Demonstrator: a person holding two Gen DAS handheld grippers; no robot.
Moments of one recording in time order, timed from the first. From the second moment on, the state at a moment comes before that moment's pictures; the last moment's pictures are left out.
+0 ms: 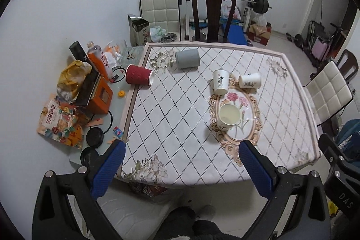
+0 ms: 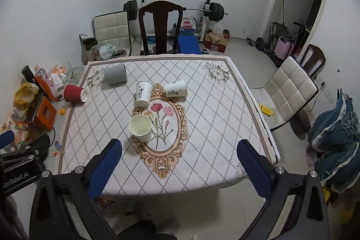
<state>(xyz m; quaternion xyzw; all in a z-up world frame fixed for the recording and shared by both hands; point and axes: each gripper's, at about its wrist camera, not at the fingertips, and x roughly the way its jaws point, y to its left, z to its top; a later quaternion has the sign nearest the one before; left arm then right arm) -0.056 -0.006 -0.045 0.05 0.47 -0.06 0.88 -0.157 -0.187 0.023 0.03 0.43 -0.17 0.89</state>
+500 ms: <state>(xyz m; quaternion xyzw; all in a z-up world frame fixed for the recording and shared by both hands) -0.091 -0.008 -0.025 0.04 0.46 -0.05 0.89 -0.192 -0.183 0.064 0.02 0.42 -0.15 0.89</state>
